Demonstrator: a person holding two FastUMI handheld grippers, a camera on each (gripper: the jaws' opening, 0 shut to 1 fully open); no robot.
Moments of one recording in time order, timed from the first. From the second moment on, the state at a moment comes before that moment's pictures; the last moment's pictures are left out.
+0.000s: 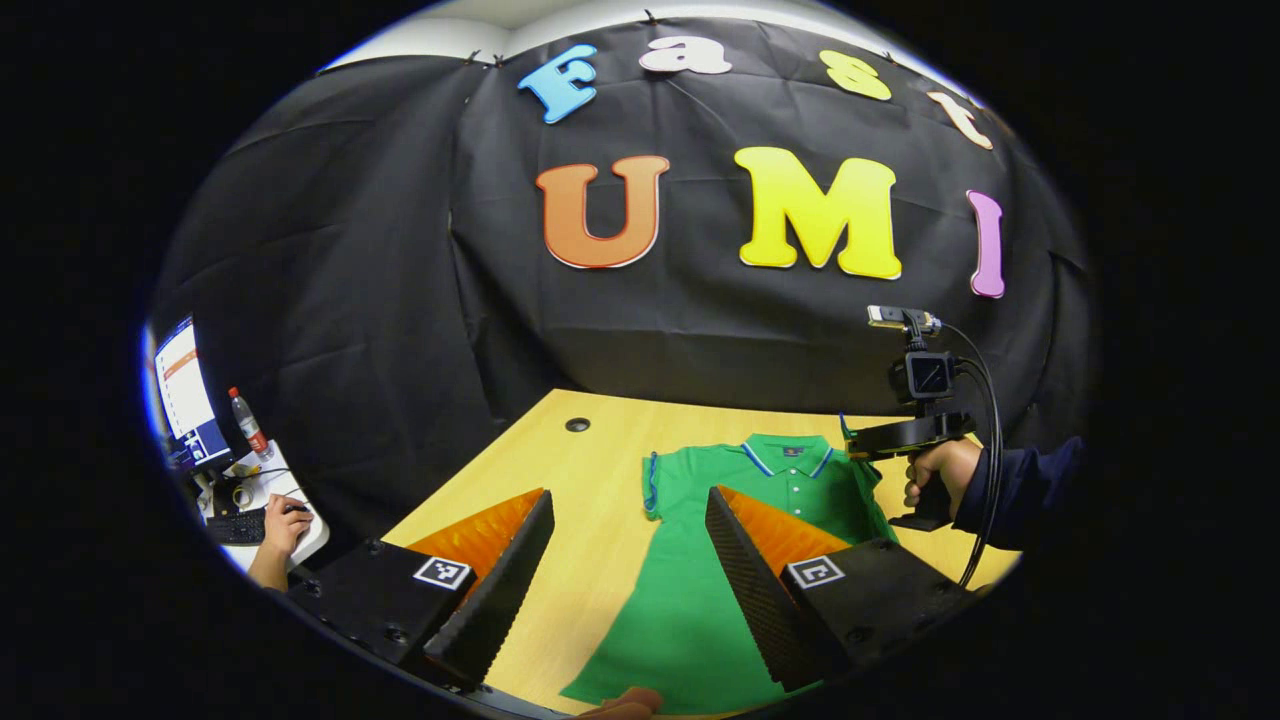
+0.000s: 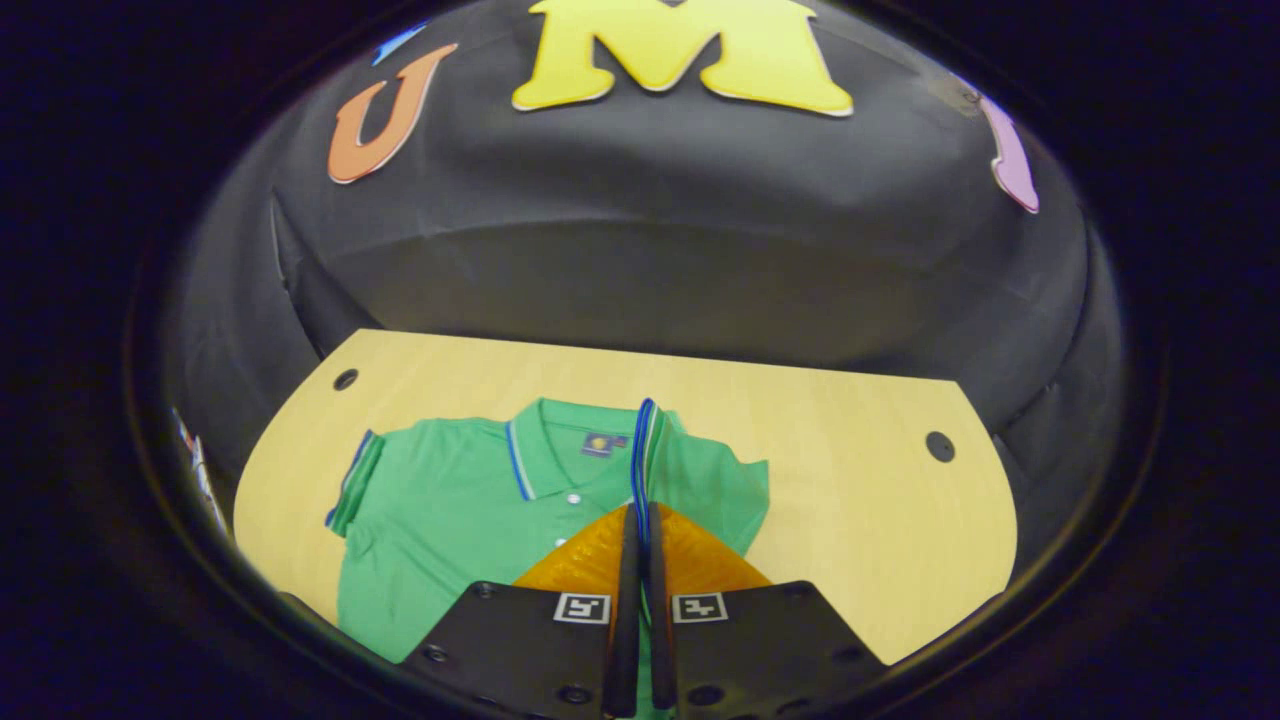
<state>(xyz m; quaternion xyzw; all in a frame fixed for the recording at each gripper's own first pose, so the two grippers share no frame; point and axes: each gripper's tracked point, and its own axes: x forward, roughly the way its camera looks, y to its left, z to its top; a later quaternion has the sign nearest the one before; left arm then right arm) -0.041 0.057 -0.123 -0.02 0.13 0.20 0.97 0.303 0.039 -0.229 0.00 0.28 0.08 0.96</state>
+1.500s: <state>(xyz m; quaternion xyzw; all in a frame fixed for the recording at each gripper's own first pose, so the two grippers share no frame) -0.041 0.112 -0.172 -0.06 0.16 0.16 0.97 0.220 0.141 -0.209 -0.07 0.24 0.18 0.95</state>
